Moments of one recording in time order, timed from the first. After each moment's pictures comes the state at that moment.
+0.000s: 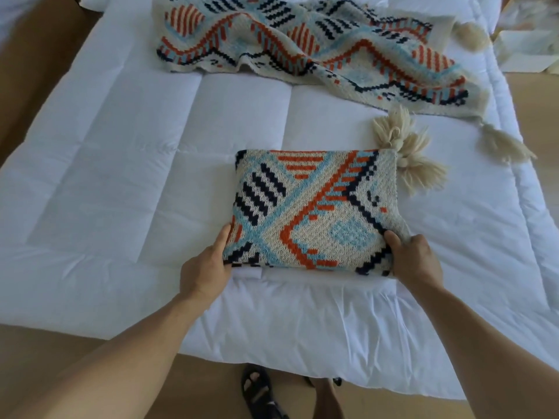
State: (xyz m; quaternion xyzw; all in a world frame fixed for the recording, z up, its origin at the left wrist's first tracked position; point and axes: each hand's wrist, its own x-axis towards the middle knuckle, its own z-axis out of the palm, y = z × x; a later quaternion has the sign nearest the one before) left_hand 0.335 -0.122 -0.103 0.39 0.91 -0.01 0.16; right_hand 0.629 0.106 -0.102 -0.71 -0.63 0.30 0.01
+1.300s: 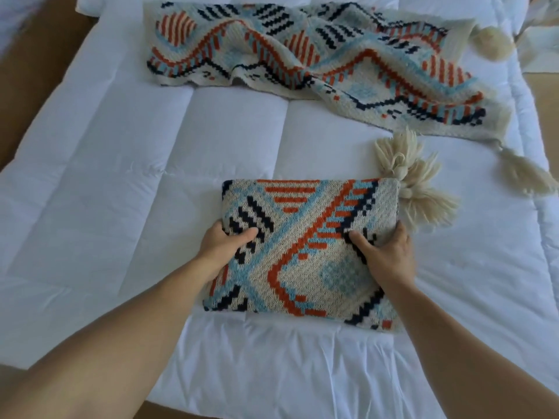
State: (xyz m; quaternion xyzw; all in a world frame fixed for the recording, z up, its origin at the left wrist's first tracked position) left_hand 0.305 0.007 -0.098 0.13 0.81 0.38 0.42; right_hand 0.571 0.165 -0.116 -0.66 -0.63 0.40 0.07
